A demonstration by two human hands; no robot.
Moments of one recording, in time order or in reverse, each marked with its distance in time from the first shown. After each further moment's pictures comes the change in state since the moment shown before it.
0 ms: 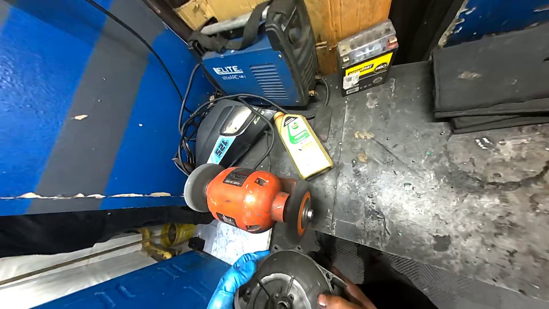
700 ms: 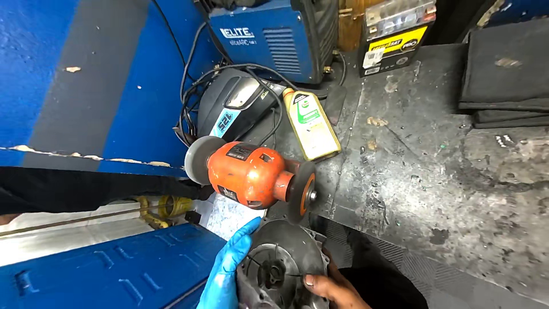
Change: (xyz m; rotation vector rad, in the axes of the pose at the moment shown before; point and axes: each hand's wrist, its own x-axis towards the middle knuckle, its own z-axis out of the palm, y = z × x) left_hand -0.005 -0.020 -0.002 0.192 0.088 0.155; right_hand -0.005 0.000 0.014 -0.050 0.021 0.101
